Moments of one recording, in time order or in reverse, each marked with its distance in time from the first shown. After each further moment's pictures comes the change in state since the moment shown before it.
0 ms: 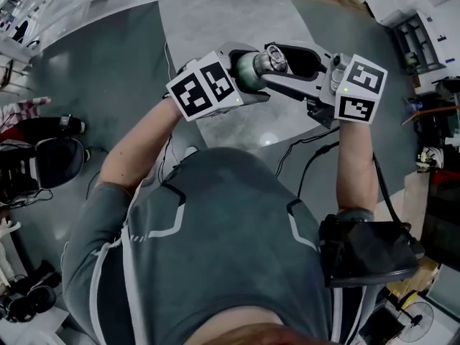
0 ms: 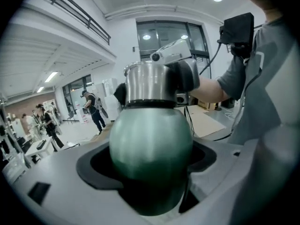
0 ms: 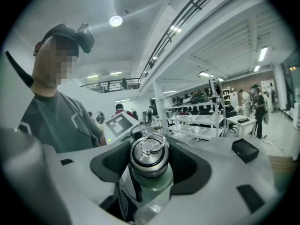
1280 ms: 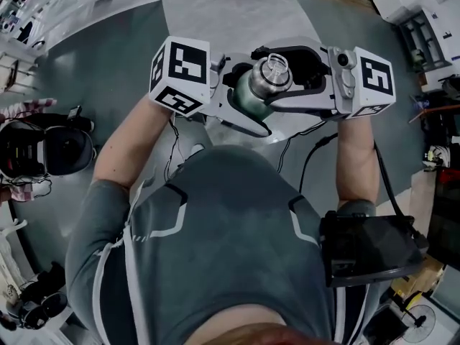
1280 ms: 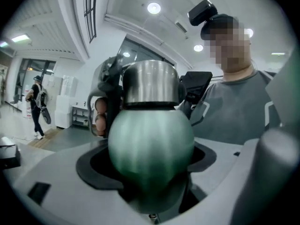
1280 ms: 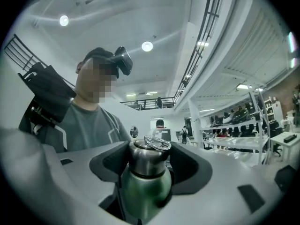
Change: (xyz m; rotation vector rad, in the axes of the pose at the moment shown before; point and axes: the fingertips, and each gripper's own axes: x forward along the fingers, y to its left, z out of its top) left arm -0.054 -0.093 0.061 -0.086 -0.277 -0.614; right arm -0.016 0.084 0.041 -0.185 -0.260 0.457
